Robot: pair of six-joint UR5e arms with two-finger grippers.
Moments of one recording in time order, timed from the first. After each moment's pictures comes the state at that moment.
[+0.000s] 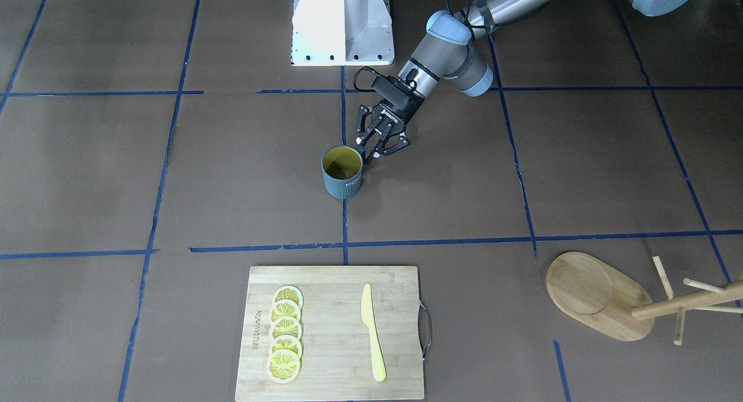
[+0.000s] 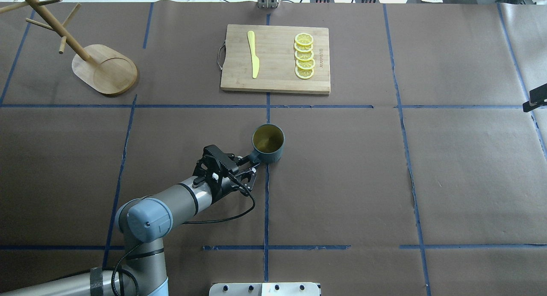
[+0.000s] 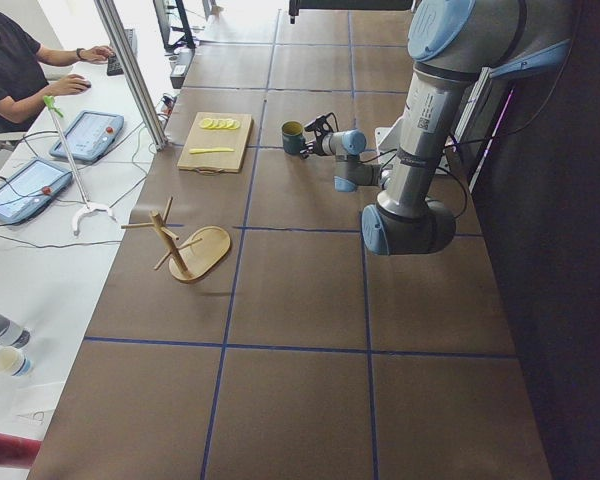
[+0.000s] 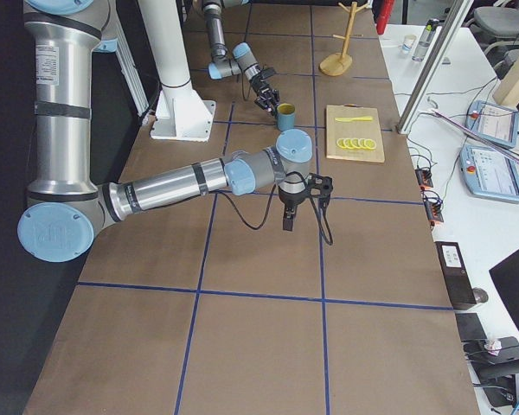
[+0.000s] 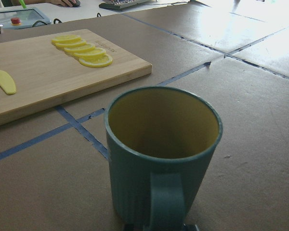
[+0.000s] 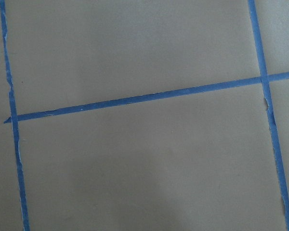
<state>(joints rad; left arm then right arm) -0.27 -2.06 -1.43 -2.80 -1.24 -0.59 1.29 -1.64 1.92 -1.48 2.32 0.62</state>
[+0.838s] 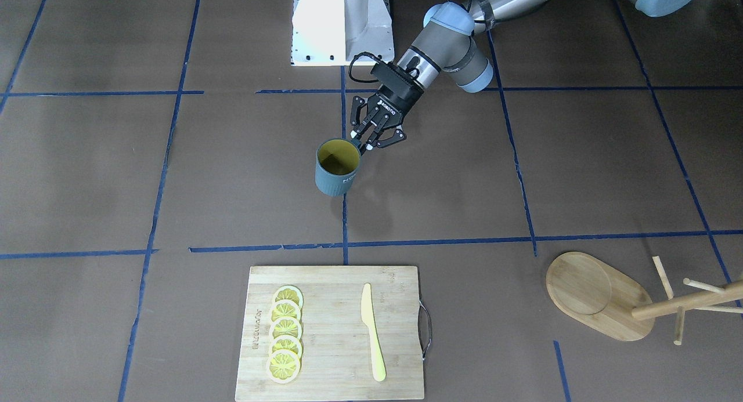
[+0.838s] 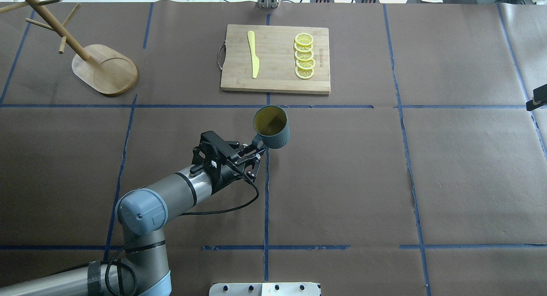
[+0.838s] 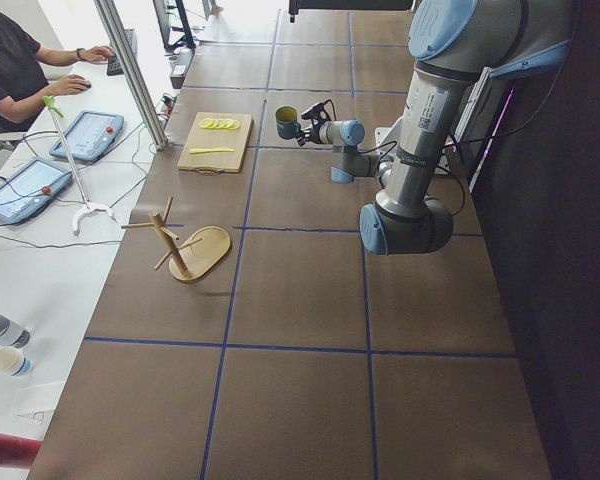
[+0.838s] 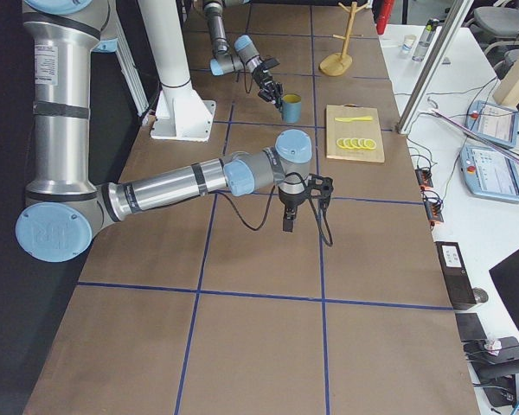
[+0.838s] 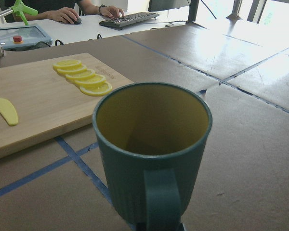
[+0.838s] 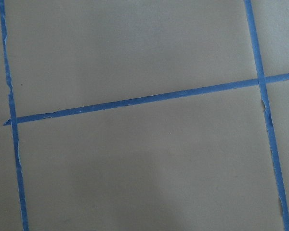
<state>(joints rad) -0.30 -2.06 -1.52 -2.80 -1.24 -0.61 1.31 -1.64 1.92 -1.48 2.32 0.61</state>
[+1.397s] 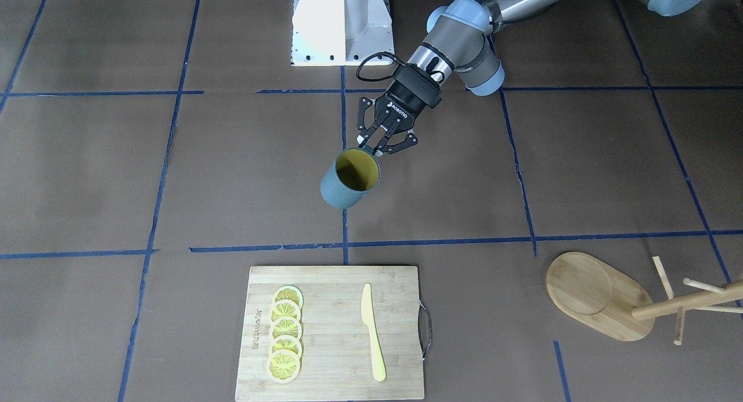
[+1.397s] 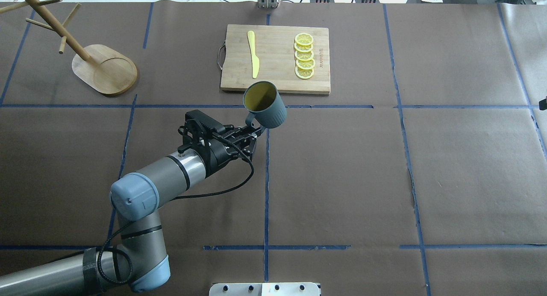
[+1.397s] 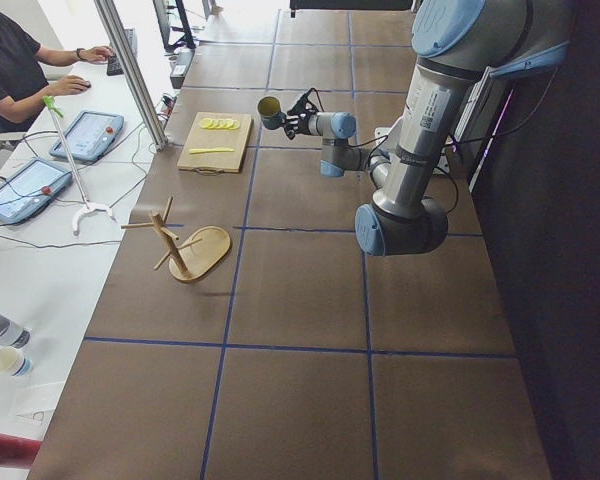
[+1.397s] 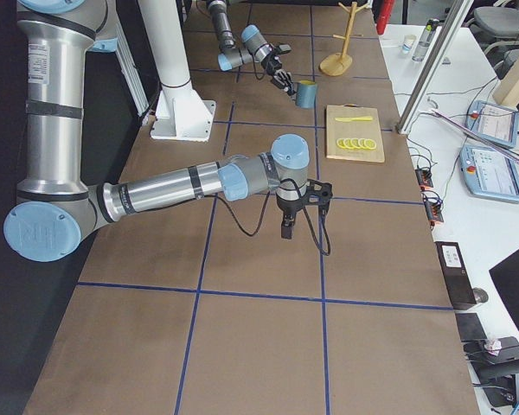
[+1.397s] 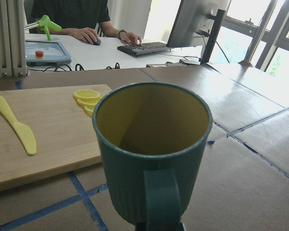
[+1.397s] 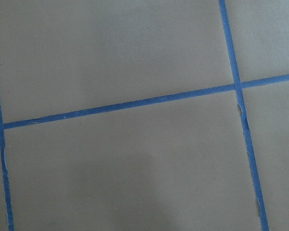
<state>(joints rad) -0.39 -2.06 -1.56 -2.80 -1.25 -0.91 1.36 -1.67 1.92 -1.48 2.32 0.56</state>
